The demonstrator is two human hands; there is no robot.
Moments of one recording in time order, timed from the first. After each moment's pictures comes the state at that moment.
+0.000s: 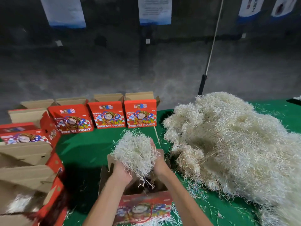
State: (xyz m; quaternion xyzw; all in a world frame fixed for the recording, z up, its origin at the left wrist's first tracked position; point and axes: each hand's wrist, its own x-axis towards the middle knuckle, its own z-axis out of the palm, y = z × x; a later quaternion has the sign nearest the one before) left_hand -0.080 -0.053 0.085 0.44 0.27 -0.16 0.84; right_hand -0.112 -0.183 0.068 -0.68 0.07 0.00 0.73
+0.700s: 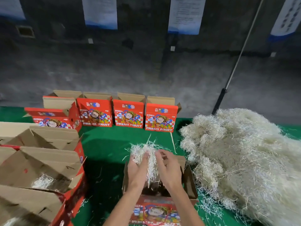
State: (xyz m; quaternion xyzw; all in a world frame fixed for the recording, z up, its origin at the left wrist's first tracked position) left_hand -0.089 -0.008 0.053 0.67 0.11 -0.04 0.73; right_hand -0.107 -0.120 0.058 -0.84 0.11 -0.20 0.49
